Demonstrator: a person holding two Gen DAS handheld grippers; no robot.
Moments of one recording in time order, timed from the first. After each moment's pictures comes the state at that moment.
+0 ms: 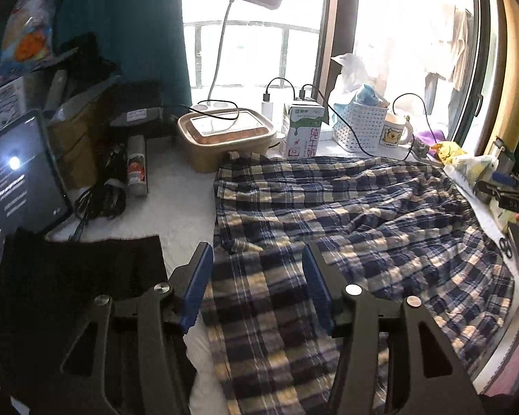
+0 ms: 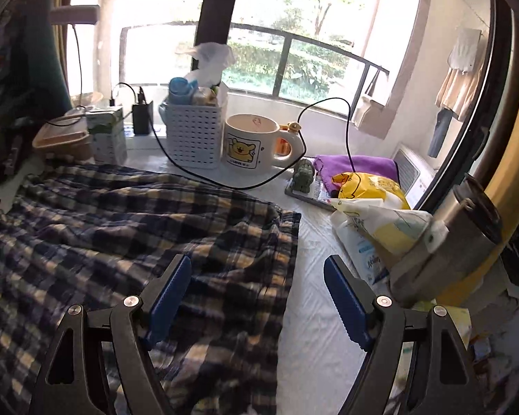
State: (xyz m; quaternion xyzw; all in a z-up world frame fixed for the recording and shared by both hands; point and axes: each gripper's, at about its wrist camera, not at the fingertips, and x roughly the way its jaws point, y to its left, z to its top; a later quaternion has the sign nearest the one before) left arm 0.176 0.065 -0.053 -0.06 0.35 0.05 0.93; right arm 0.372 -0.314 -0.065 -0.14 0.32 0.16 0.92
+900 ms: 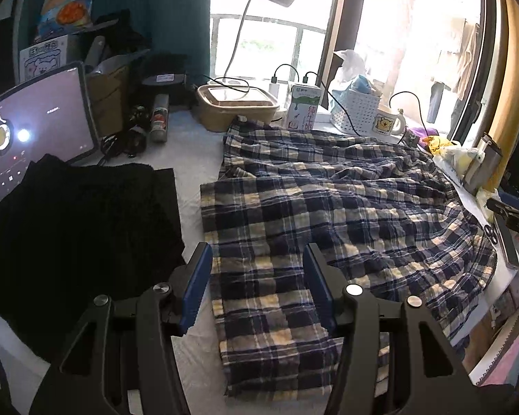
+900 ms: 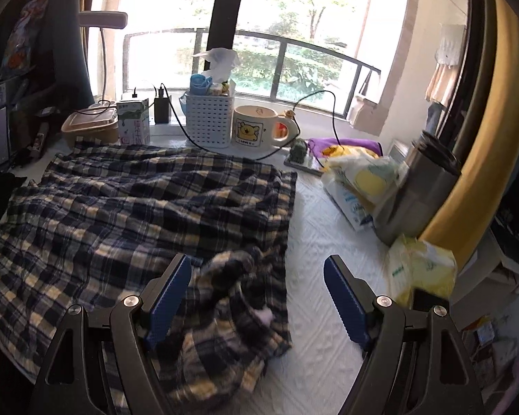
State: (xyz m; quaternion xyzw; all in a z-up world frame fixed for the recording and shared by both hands) left arm 0.094 0.044 -0.073 -0.10 0.35 0.07 0.93; right arm 0.276 -0.348 -0.076 -0.12 0.32 0.15 0.93
